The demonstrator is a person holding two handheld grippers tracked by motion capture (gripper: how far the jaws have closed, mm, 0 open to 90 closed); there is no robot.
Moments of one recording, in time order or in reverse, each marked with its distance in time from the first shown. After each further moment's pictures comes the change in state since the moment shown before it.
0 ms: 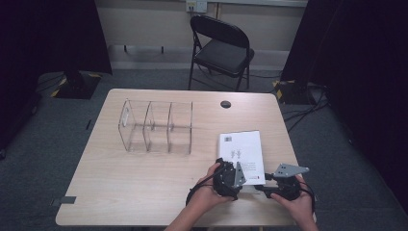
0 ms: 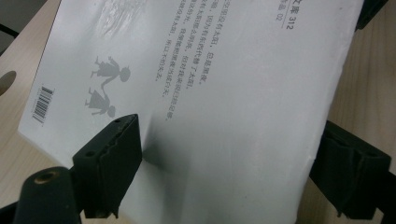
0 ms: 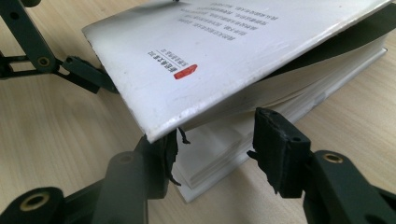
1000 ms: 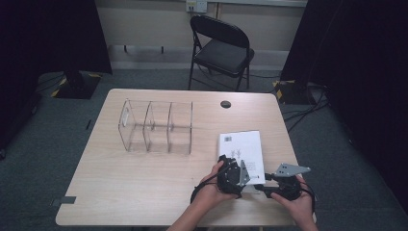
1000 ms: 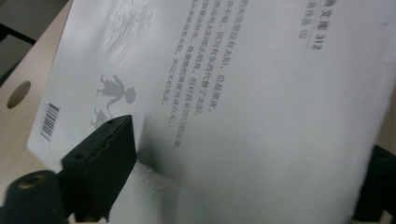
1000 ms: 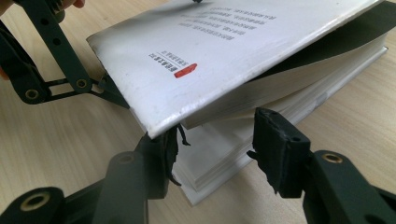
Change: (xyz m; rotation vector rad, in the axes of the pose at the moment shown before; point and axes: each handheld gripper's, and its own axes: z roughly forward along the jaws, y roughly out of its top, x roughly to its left) left arm -0.002 0.007 0.011 -0.001 0.052 0.062; right arm 0.000 0.000 -0.001 -0.014 0.012 0.035
